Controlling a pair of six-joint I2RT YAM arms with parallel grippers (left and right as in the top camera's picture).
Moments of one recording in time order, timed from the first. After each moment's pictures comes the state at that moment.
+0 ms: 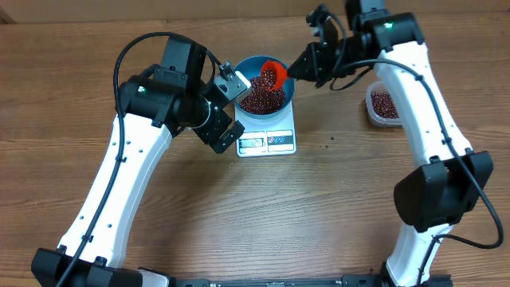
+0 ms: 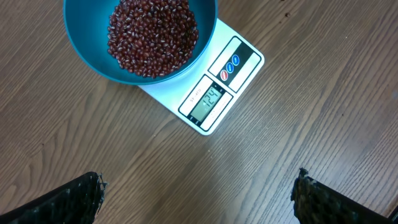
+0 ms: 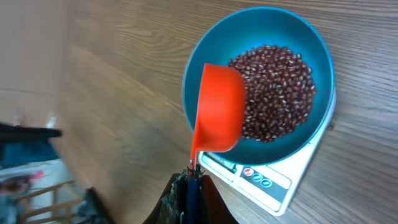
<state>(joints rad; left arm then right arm) -0.30 1.58 1.59 -1.16 0.26 0.50 0.23 2.02 2.04 -1.16 -0.65 0.05</state>
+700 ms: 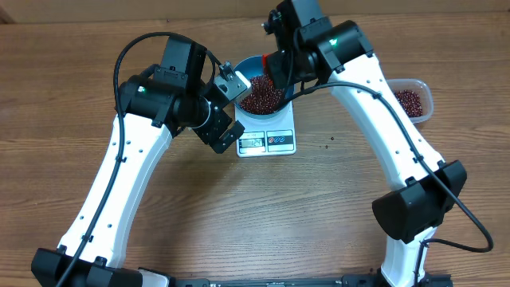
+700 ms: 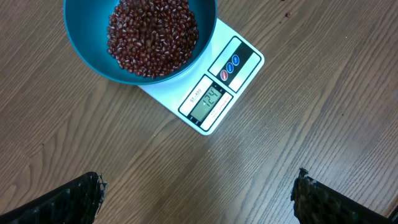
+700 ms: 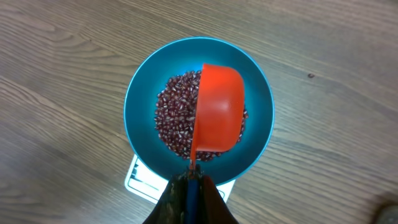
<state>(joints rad) -0.30 1.58 1.59 -1.16 0.26 0.50 0.49 2.02 2.15 -1.16 -0.05 0.07</state>
